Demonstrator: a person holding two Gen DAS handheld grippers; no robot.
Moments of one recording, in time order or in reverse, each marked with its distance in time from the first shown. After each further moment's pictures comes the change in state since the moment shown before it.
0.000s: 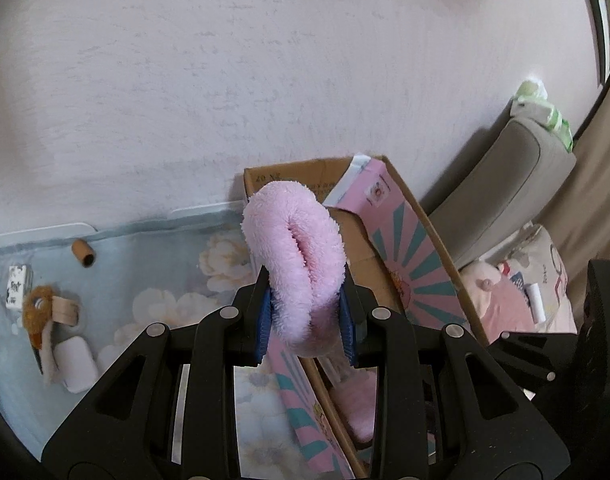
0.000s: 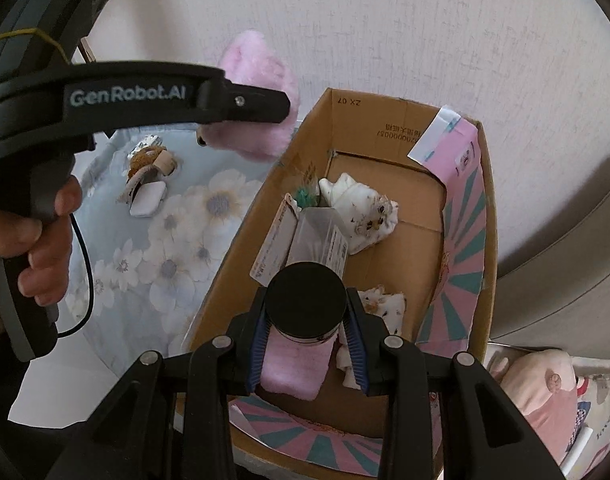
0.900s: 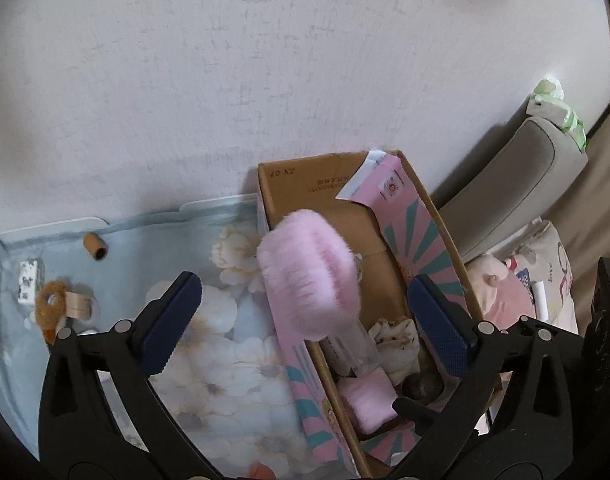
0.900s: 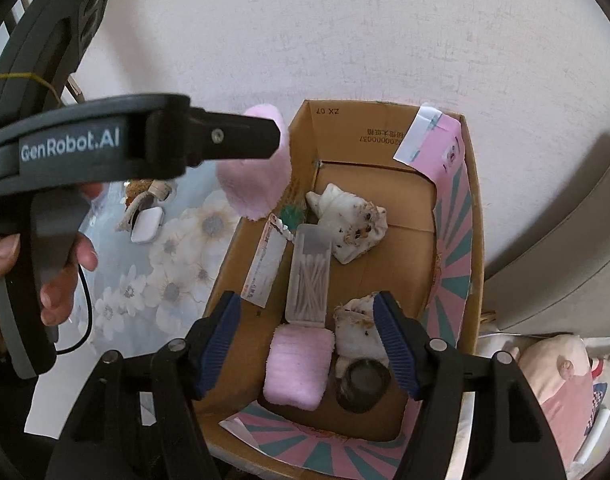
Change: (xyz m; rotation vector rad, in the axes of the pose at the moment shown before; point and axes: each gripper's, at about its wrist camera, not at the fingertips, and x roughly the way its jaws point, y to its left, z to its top) left arm -0.004 0.010 0.013 -0.025 0.065 0.036; right arm -0.010 -0.015 0.011 0.096 -0.012 0.026
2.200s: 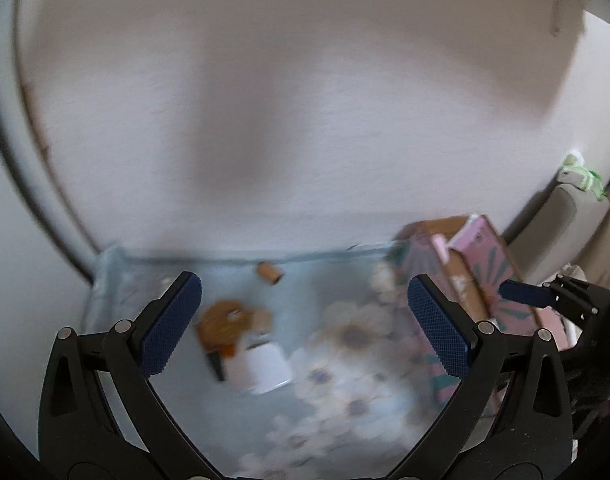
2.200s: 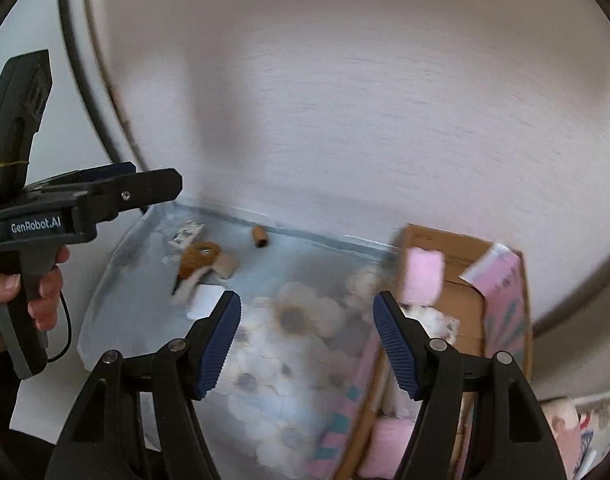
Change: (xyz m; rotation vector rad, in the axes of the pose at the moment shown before) left arm -0.134 0.179 -0.033 -0.085 -0.220 0.148; right arm -0.017 0.131 0.066 -0.129 -0.184 -0.024
